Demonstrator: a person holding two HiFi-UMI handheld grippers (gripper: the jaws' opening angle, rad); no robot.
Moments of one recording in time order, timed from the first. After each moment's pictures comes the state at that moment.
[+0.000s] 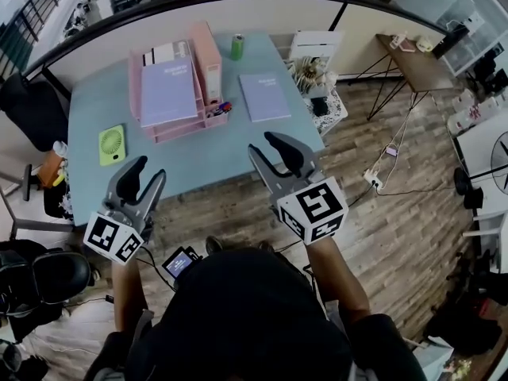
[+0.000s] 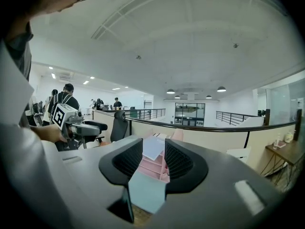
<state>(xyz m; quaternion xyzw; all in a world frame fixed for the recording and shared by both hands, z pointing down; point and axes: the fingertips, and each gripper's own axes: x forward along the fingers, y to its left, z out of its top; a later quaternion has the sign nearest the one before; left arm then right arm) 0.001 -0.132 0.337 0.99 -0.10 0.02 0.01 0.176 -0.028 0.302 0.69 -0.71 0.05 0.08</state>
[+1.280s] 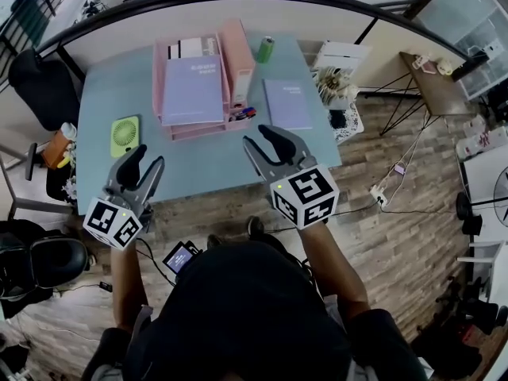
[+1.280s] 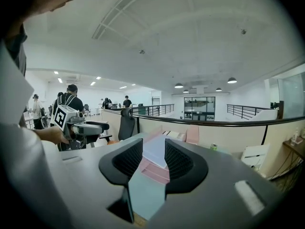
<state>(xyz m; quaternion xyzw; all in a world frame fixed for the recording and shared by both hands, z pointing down) -0.027 -0.212 0.359 0.98 -0.17 0.02 0.05 0.157 -0.125 0.330 0.65 -0.75 0.08 0.09</state>
